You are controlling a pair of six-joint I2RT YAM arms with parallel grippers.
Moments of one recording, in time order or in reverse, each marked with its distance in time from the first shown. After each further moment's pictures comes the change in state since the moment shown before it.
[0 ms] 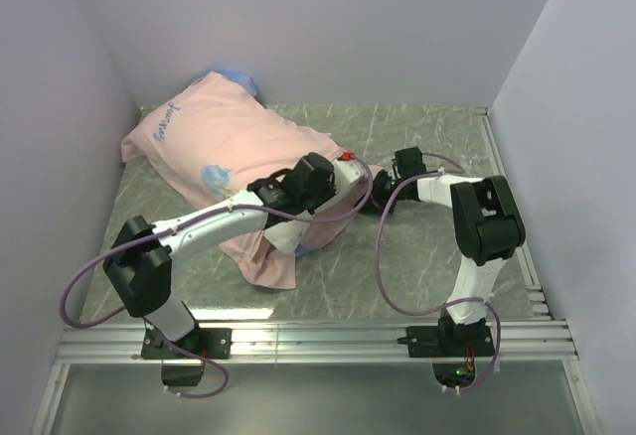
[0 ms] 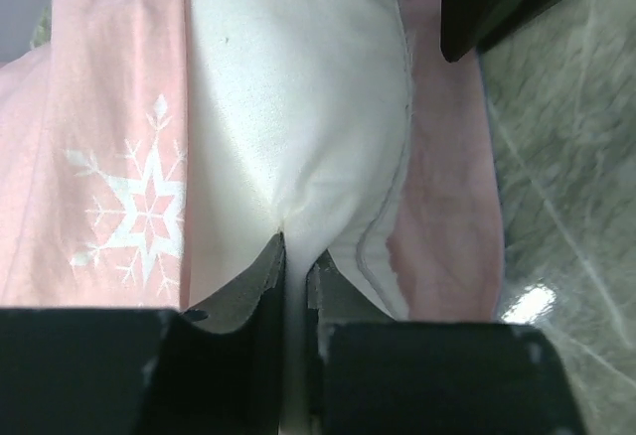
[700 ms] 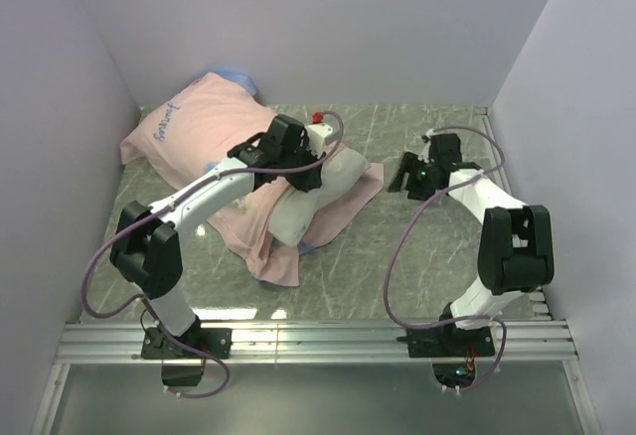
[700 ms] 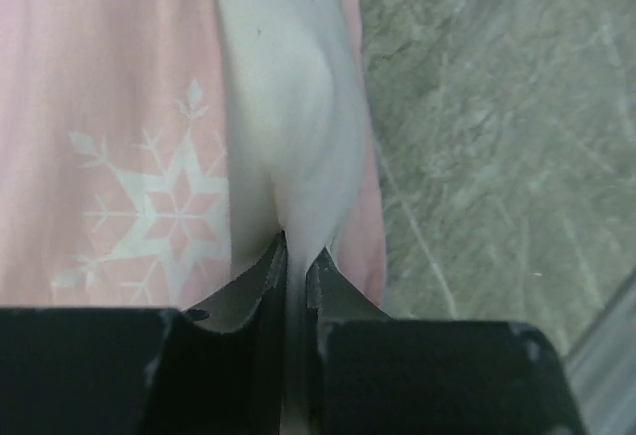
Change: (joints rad) left arm 0.252 0.082 0.180 -0.141 0.534 -0.270; right arm -0.171 -0.254 0.007 -0.174 0.191 -0.405
